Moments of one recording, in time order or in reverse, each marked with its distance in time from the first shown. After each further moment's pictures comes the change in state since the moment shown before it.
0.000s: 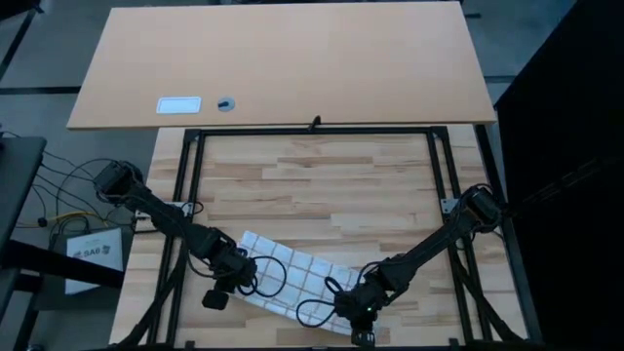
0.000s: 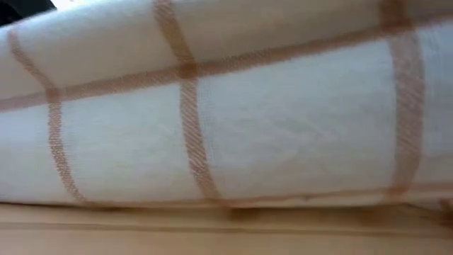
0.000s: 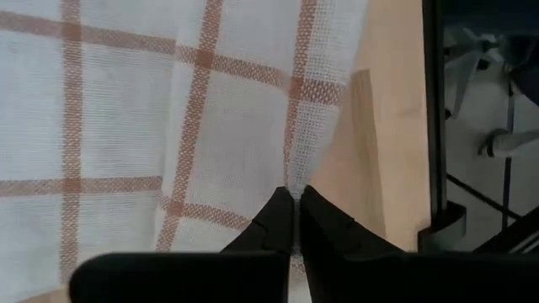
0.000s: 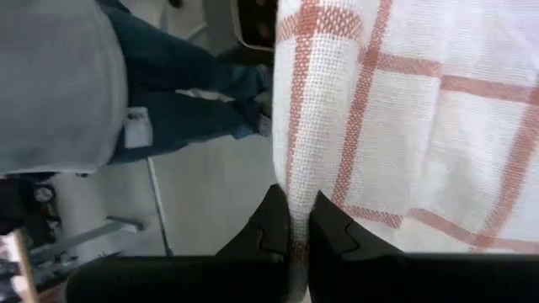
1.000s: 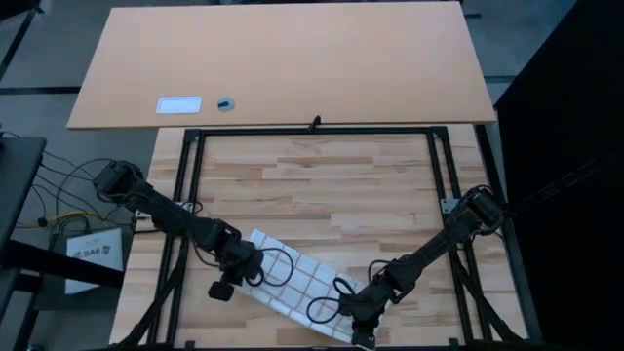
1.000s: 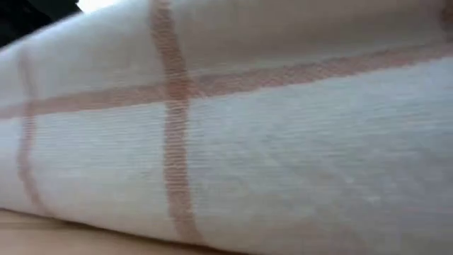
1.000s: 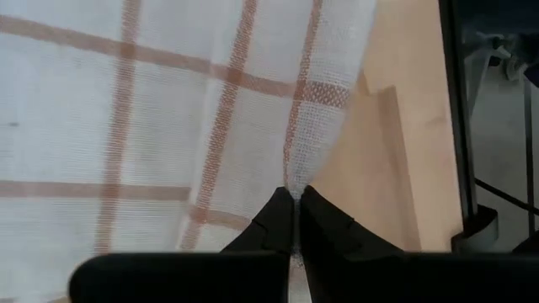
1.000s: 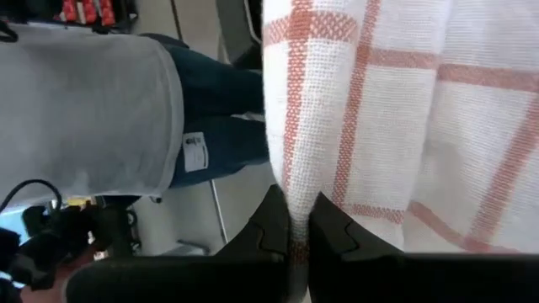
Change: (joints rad) left arm 0.097 0.000 -0.002 0.006 -0.004 0.153; right arm 0.033 -0.002 -0.225 0.454 0.003 0.235
